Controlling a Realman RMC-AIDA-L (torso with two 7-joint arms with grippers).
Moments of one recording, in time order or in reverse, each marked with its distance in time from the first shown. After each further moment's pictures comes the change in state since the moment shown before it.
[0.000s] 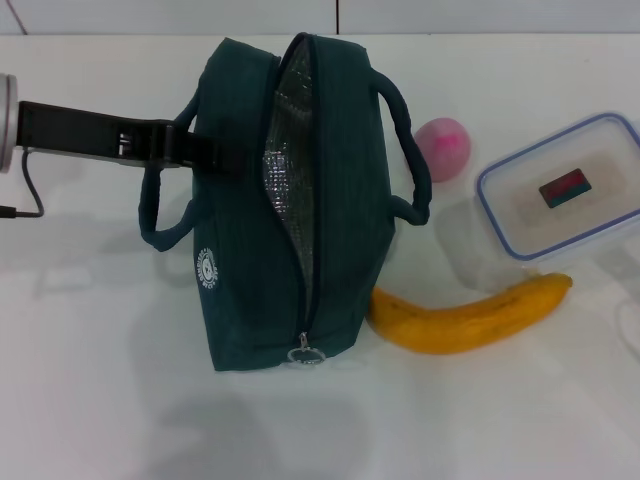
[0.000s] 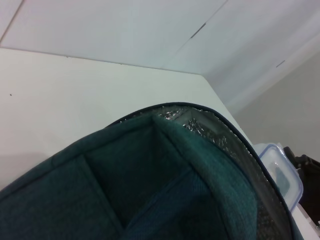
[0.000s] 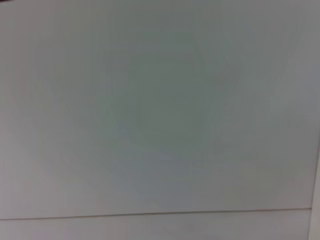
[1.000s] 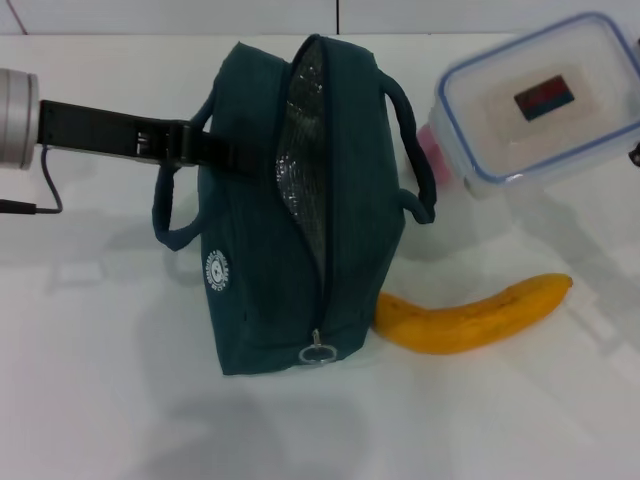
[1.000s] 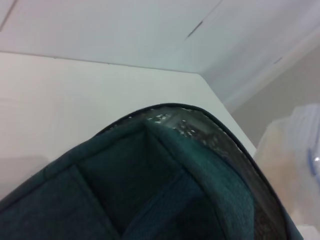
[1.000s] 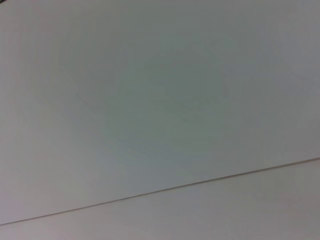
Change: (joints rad) left arm -0.029 -0.005 0.004 -0.052 0.011 -0.027 0.043; right arm 0.174 0.013 0.042 0.176 0.074 -0.196 0.103
